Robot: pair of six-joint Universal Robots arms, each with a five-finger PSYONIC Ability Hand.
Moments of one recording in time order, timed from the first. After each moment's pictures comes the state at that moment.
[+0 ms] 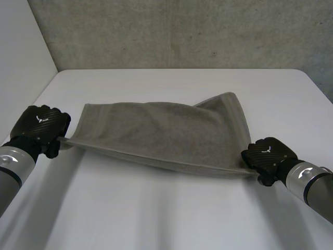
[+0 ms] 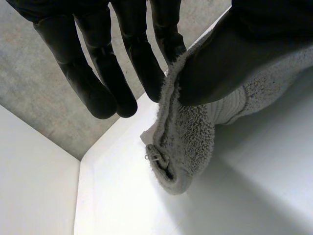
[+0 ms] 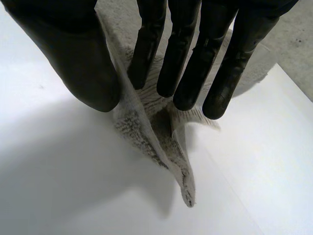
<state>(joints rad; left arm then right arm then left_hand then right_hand) 4.67 -1.57 -2.02 3.42 -1.32 3.68 1.73 -1.29 1.84 0.00 1.23 2.41 1.47 1.52 1.55 1.53 1.51 0.88 0.91 0.89 0.90 0.72</state>
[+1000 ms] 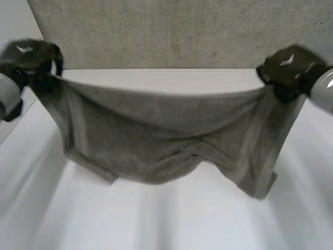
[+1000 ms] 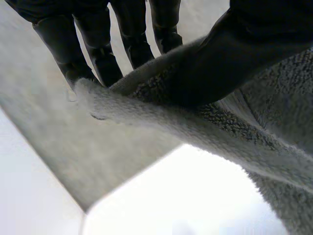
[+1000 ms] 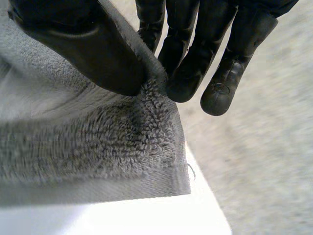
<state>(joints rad) 4.61 -1.75 -1.41 3.11 -1.33 3.41 1.79 -1.29 1.19 0.38 1.28 2.36 1.47 1.52 1.55 1.53 1.52 1.35 1.34 1.35 1.35 1.18</state>
